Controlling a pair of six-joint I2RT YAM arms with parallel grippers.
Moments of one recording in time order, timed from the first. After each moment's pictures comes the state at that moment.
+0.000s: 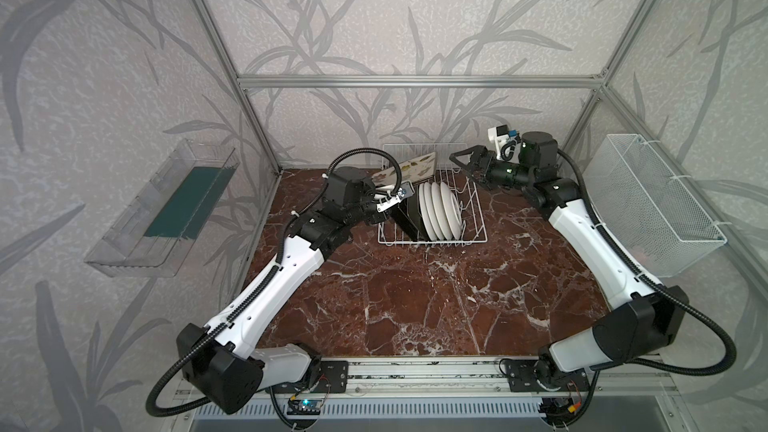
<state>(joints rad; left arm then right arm) -0.50 1.27 1.28 -0.43 0.07 0.91 0.28 1.52 1.53 -0.34 -0.65 0.84</state>
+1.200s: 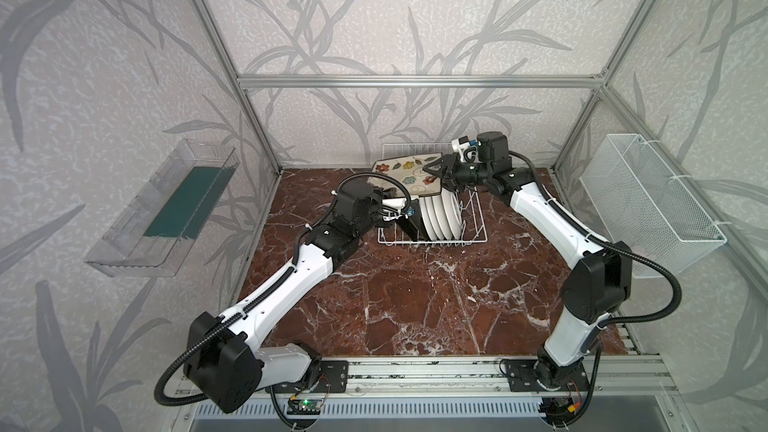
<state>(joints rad) -0.53 1.28 1.08 -0.11 -0.03 1.15 0.40 1.79 1.68 -0.34 -0.69 1.04</state>
